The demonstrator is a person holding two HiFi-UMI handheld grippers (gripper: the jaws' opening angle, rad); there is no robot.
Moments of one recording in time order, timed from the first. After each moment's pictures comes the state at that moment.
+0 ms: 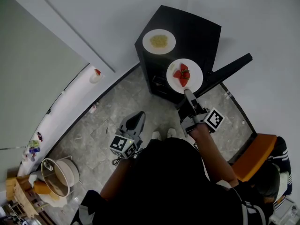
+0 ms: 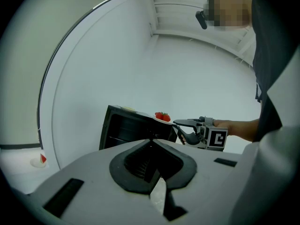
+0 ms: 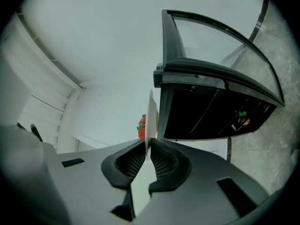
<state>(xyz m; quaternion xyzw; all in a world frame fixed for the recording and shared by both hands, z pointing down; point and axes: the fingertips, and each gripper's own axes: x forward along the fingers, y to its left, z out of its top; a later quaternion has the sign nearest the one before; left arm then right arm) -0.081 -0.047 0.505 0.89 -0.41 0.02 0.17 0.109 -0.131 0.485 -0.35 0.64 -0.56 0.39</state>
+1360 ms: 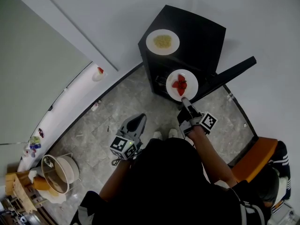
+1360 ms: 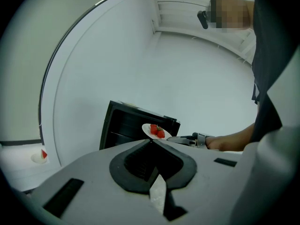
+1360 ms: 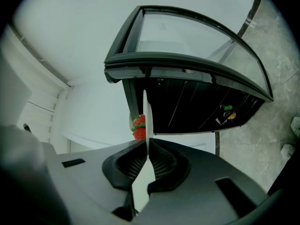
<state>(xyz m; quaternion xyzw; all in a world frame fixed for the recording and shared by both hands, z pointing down) -0.083 -0.043 0.518 0.89 -0.41 0.04 0.19 0.102 -0.125 0.580 -0.36 0.63 -0.60 0.35</state>
